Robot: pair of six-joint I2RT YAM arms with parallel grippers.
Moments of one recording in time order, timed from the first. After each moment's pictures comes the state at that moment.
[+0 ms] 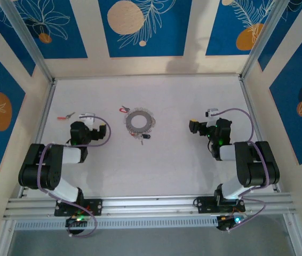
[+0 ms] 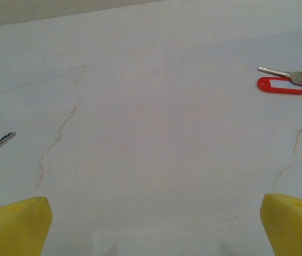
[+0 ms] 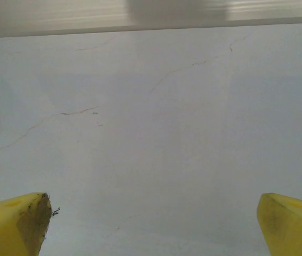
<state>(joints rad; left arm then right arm) -0.06 1.54 0.40 0.71 0.01 0.08 0.01 1.53 0.38 0.78 -0.22 0.04</state>
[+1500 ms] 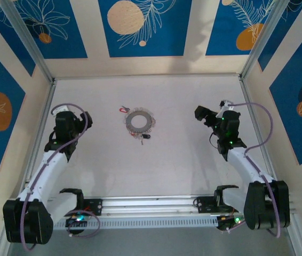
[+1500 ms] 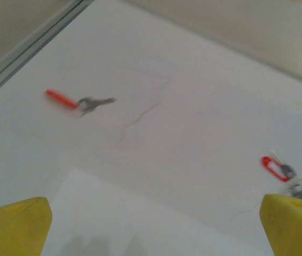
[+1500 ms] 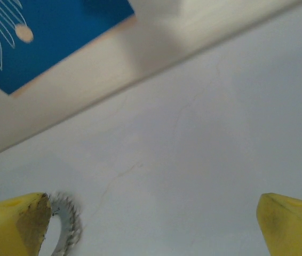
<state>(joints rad) -0.06 1.01 0.69 -0.27 -0.24 -0.47 0.07 1.13 0.54 0.22 -0.14 0.52</state>
